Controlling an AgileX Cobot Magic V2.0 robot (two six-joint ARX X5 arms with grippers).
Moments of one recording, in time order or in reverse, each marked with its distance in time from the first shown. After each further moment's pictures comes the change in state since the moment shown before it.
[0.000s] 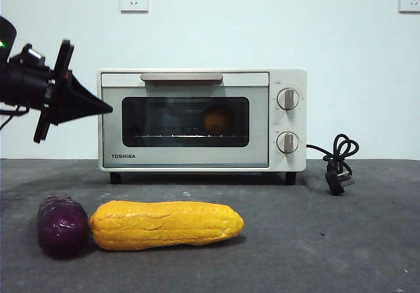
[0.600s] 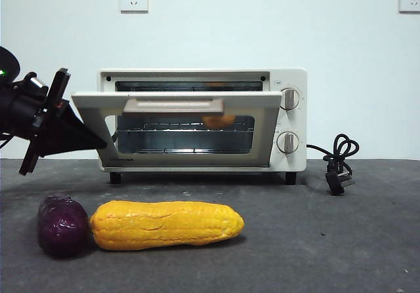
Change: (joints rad) left arm 0.002 0.054 -0.004 -0.292 0.039 0.225; right arm 0.000 0.000 0.000 0.000 0.000 -0.011
